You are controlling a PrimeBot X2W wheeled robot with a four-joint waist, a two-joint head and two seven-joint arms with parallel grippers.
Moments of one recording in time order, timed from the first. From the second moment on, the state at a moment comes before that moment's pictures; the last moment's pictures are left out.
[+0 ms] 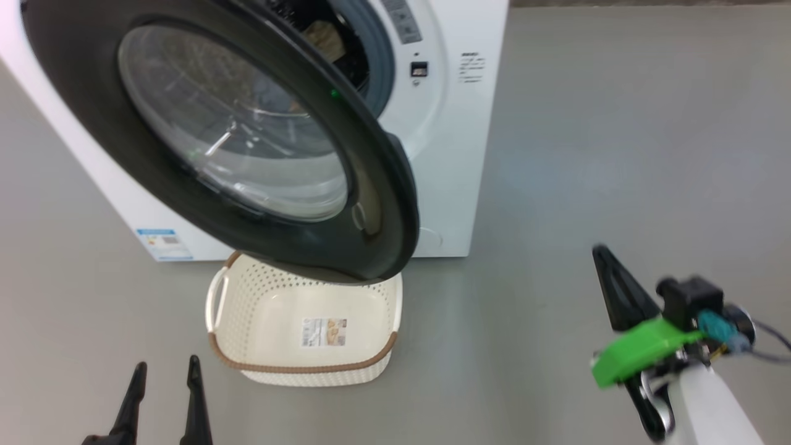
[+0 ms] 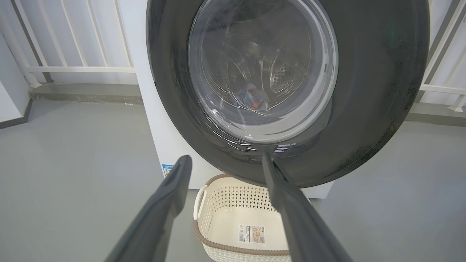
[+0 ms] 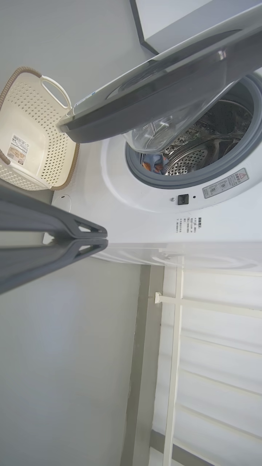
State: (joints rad) left arm 0.11 0.16 -0.15 0.03 -0.32 0.13 -0.23; right arm -0.26 -0.10 -0.01 0.33 0.11 0.13 -0.21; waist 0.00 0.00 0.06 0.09
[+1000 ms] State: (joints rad) left arm 0.05 0.14 -0.18 0.07 -0.29 0.12 -0.25; right arm -0.70 -0.07 0.31 0.15 0.21 0.13 -0.20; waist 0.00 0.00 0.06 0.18
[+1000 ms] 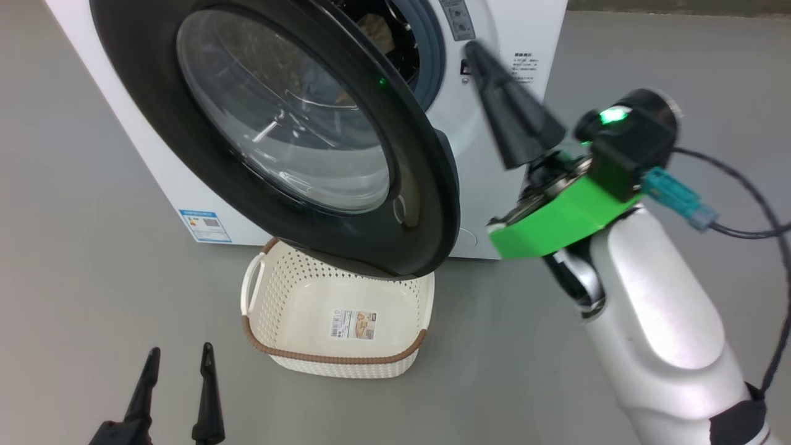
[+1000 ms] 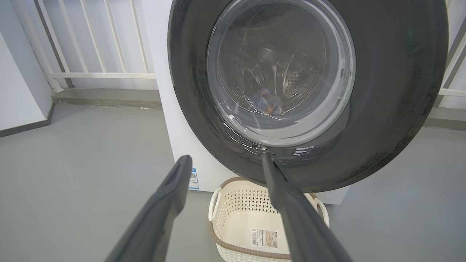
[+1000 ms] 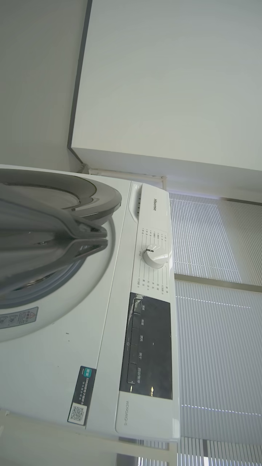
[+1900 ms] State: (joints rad) left arm 0.03 0.14 -0.19 0.07 -0.29 0.12 -0.25; right arm -0.83 -0.07 0.54 0.62 0.32 0.13 -0.20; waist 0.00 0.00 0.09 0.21
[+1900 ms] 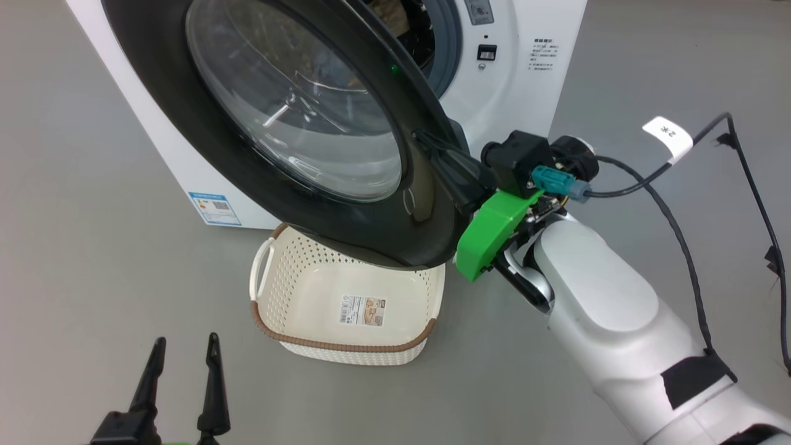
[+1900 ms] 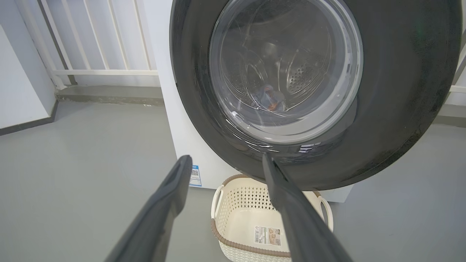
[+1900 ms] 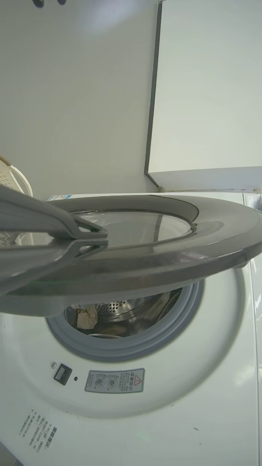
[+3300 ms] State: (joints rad) left arm -0.16 0.04 -0.18 0.03 -0.23 0.07 -0.25; right arm -1.35 -0.19 0.48 1.09 0.38 0.13 -0.25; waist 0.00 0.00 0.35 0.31
